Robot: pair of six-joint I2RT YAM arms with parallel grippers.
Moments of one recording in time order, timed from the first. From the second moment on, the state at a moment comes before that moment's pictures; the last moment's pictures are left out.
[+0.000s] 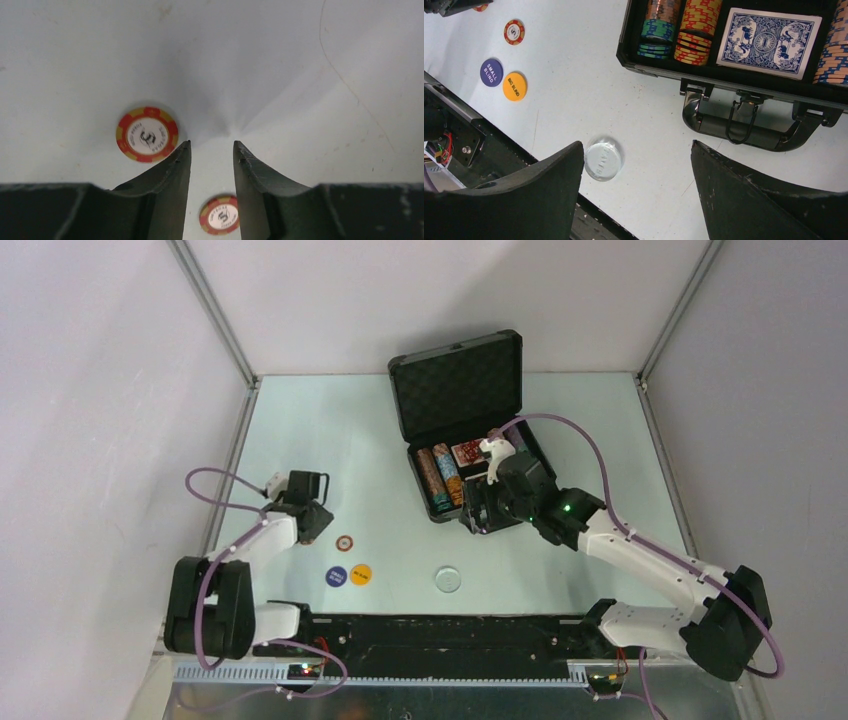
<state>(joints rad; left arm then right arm) -0.10 1.27 0.55 -0.35 -0.30 -0.92 0.79 1.16 0.93 -0.44 -0.01 0.34</state>
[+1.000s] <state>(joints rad) -0.10 0.74 1.31 -0.89 -0.27 -0.58 1.17 2.41 2.24 -0.37 -0.17 0.24</state>
